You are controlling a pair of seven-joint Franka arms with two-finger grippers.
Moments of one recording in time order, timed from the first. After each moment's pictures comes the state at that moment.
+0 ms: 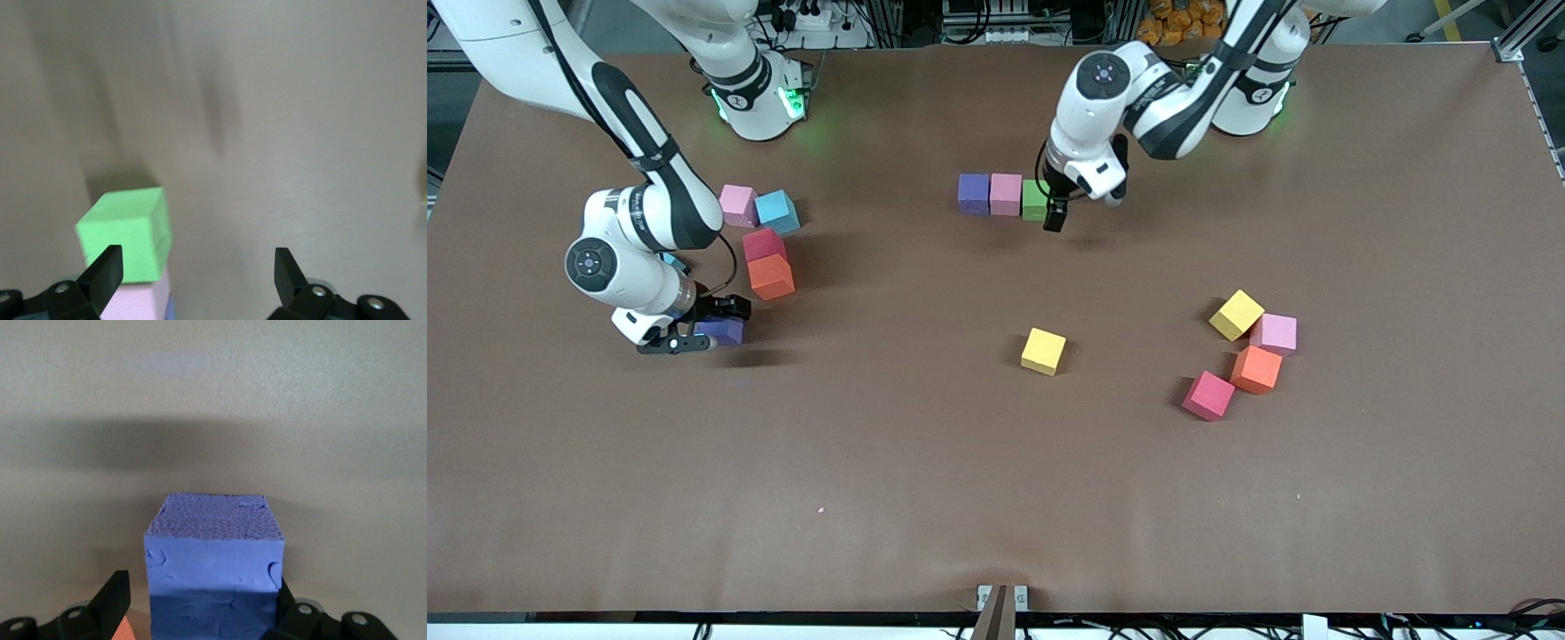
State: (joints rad) left arm -0.30 0.17 -0.58 -2.35 -0.04 2.57 -2.23; right arm -0.29 0.35 0.27 -2.29 -0.14 2.50 0.03
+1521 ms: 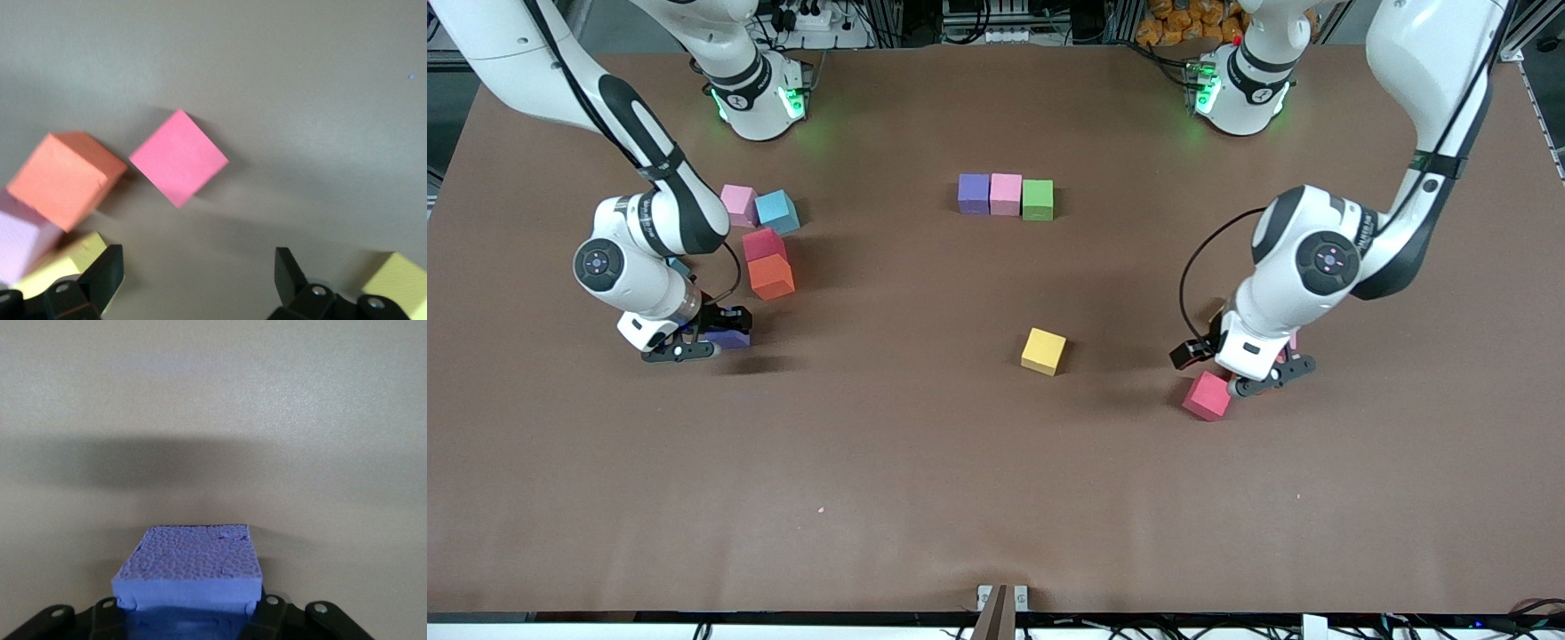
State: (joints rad) left arm 0.22 0.44 -0.53 -1.90 0.22 2.31 -0.63; right arm -0.28 0.40 0.27 -2.28 -0.16 2.59 0.02
